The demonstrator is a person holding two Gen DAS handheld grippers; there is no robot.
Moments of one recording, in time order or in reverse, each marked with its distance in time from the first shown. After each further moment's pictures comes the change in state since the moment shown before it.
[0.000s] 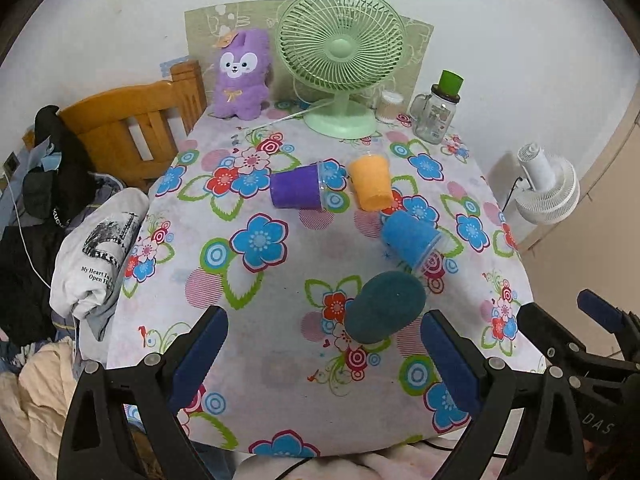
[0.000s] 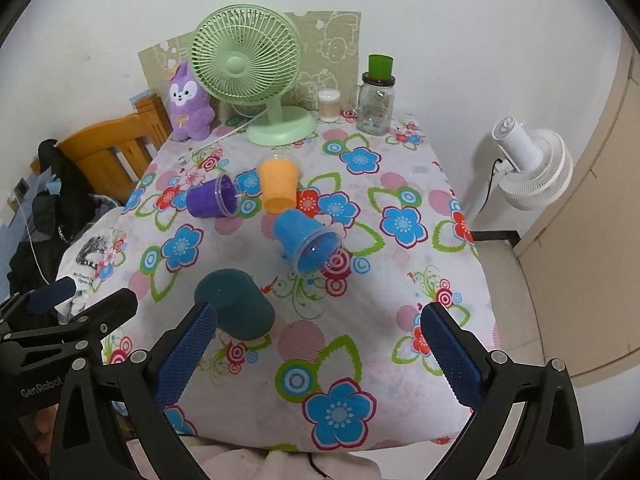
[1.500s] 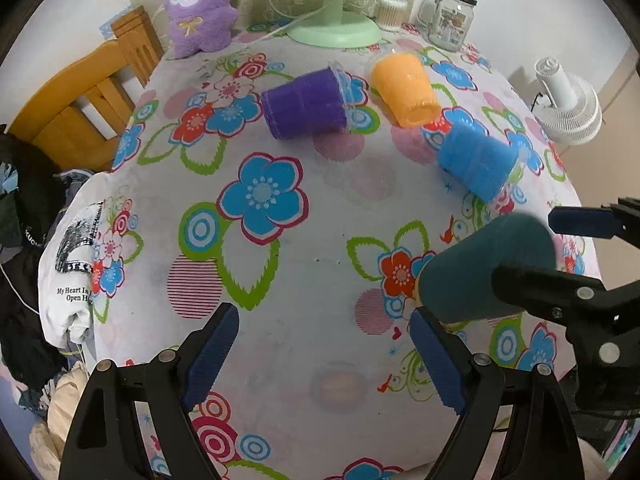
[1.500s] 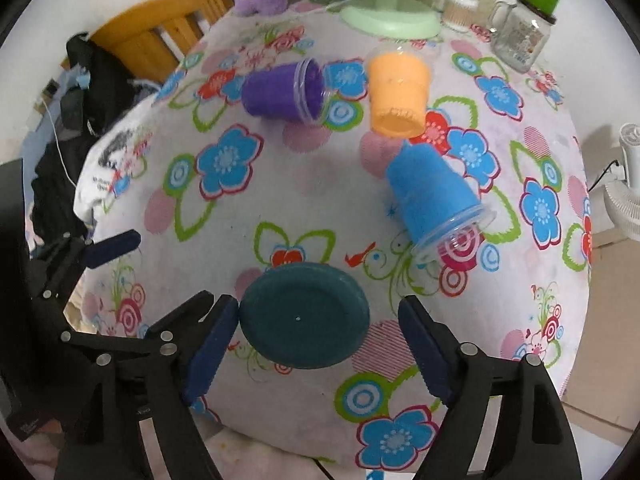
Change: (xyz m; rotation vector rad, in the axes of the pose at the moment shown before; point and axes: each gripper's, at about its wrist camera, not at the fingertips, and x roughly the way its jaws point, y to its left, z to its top) left arm 0.116 0.036 0.002 0.170 0.245 0.009; right arm 0.133 0.073 0.034 -0.200 0.392 0.208
